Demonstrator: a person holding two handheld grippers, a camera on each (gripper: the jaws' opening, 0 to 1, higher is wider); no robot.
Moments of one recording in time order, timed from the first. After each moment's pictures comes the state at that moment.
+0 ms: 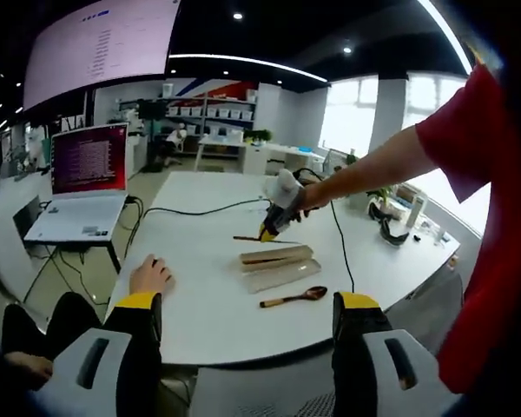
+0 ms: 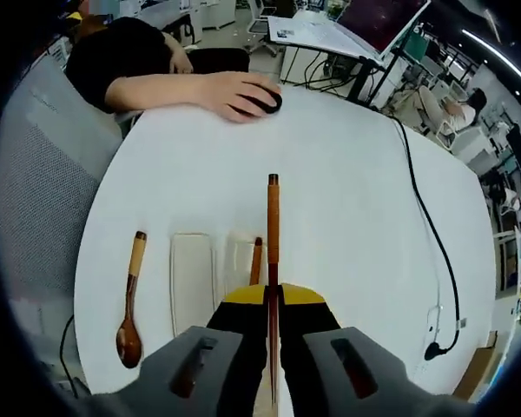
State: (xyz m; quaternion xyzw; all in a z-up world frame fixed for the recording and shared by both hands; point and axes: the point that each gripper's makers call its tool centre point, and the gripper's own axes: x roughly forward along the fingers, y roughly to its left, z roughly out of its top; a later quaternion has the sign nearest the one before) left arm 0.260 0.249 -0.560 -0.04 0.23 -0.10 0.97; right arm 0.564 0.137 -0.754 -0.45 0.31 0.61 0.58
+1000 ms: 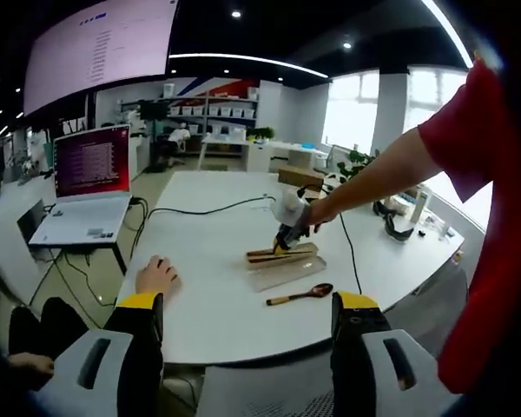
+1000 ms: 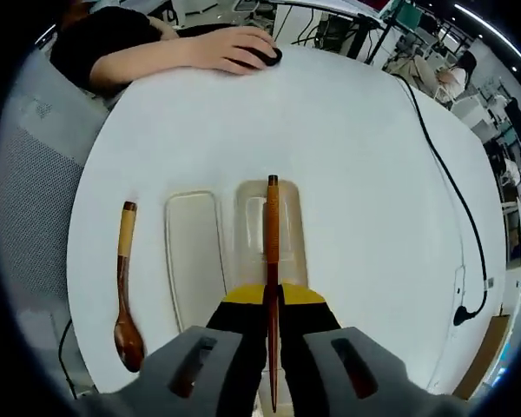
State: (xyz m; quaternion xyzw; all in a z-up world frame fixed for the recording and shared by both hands) left arm 0.258 0.255 -0.559 -0.02 0.24 -0.09 0.97; right arm 0.550 0.102 -0.794 -0.46 0.38 0.56 0.57
